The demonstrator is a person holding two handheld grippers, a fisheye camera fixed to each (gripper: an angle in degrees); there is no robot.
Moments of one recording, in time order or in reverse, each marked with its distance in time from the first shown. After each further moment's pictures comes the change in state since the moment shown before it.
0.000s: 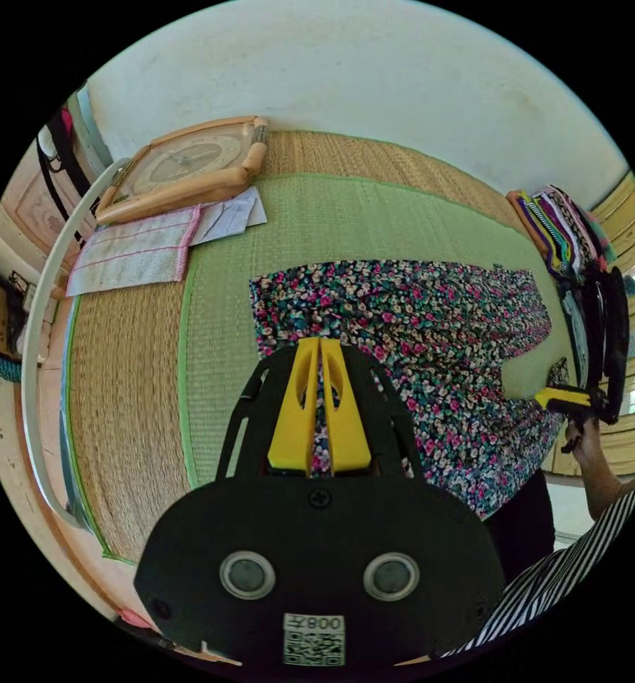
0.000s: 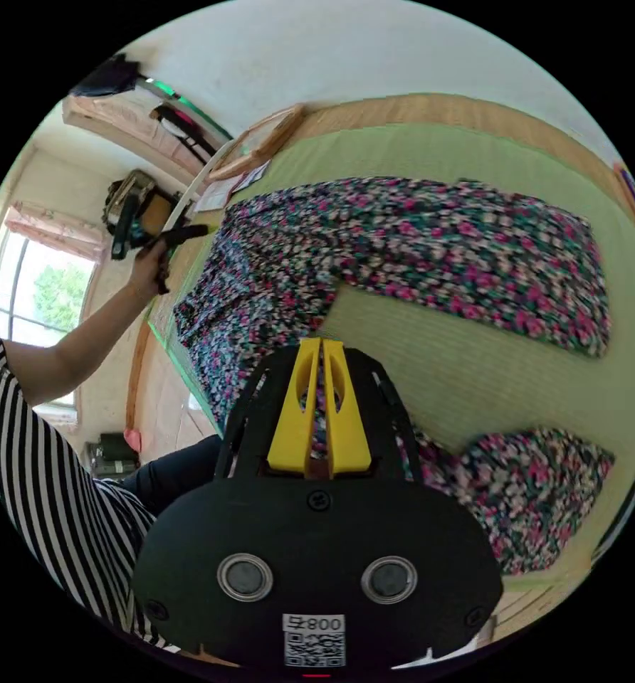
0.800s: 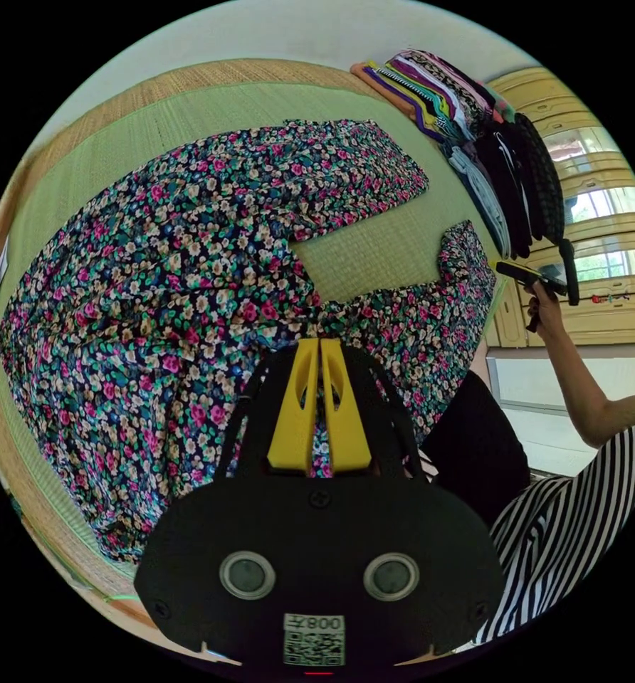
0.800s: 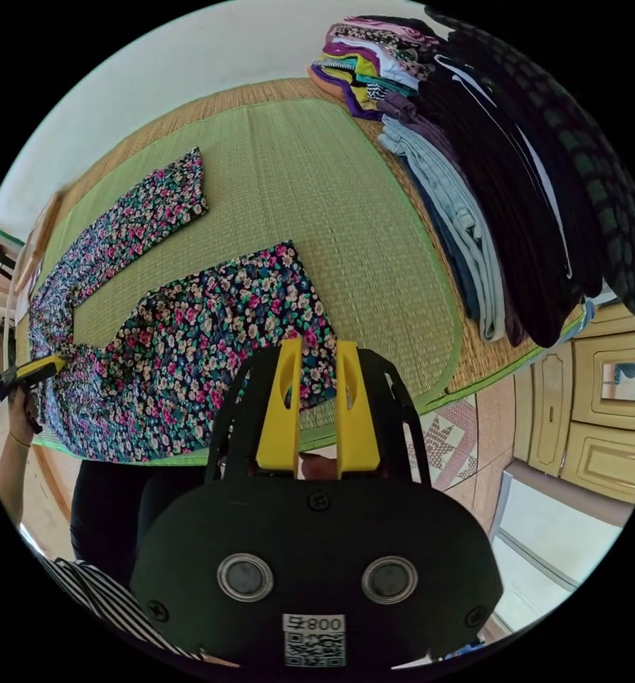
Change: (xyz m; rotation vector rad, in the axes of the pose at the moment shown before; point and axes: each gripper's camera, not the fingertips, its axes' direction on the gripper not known) left arm 0.279 -0.015 0.111 -0.300 0.286 0.355; right arm 0.135 0.167 -0.228 0.031 0.566 0.551
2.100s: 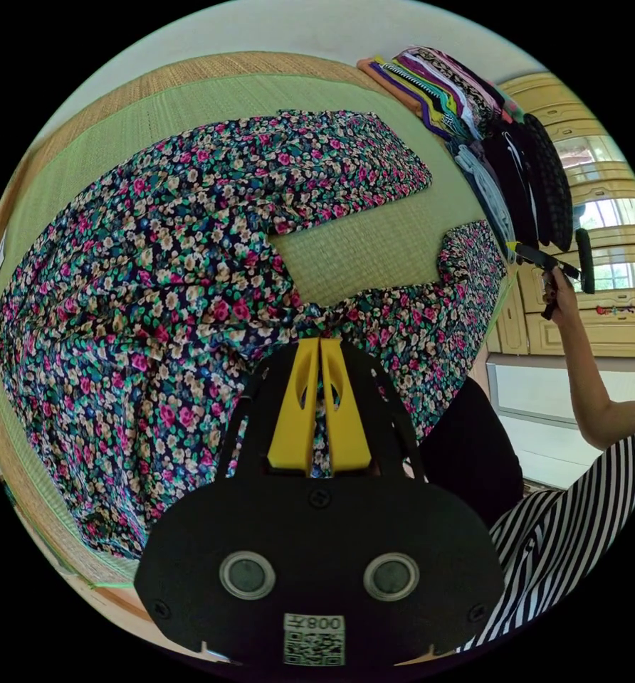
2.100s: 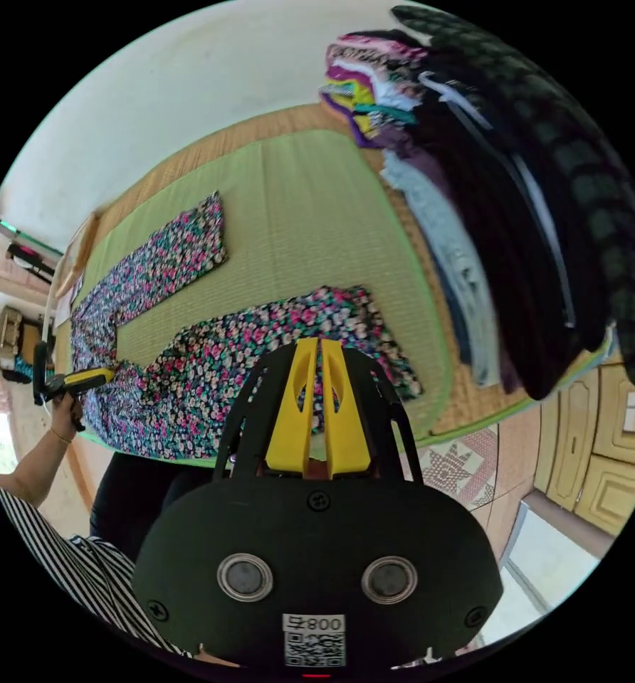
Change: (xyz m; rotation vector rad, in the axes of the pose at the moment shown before) left arm 0.091 -0.086 0.035 -0.013 -0.025 -0.052; right arm 0.114 -0.044 -0.121 0.028 -0.179 -0.052
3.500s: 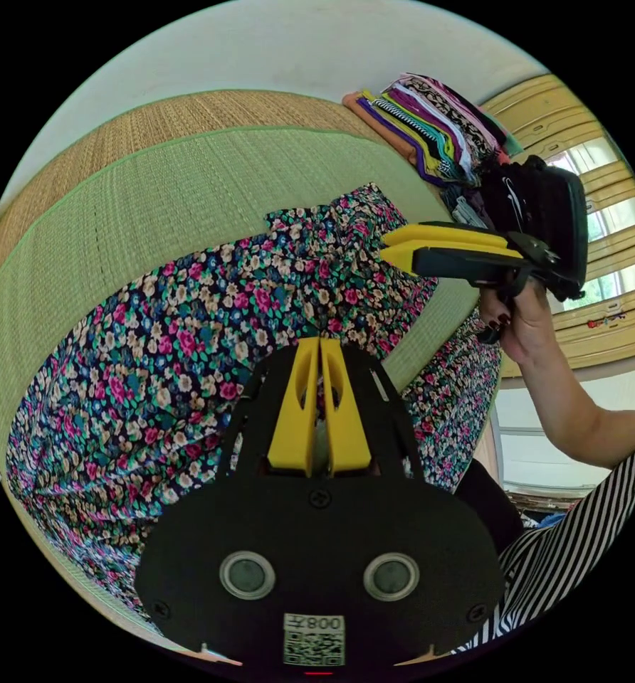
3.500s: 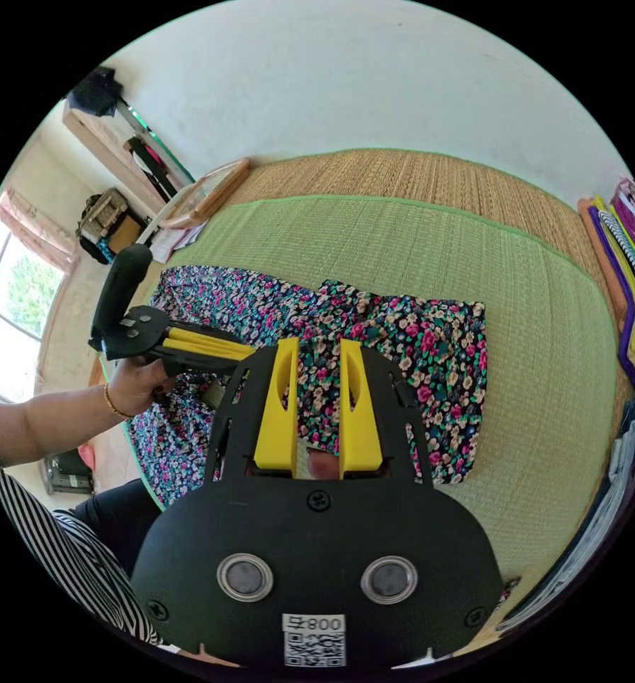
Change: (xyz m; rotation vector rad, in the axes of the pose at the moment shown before) left arm -0.034 -0.131 -0.060 0.131 0.041 0.099; right arm -0.195 -0.155 0.096 0.086 -0.288 -0.549
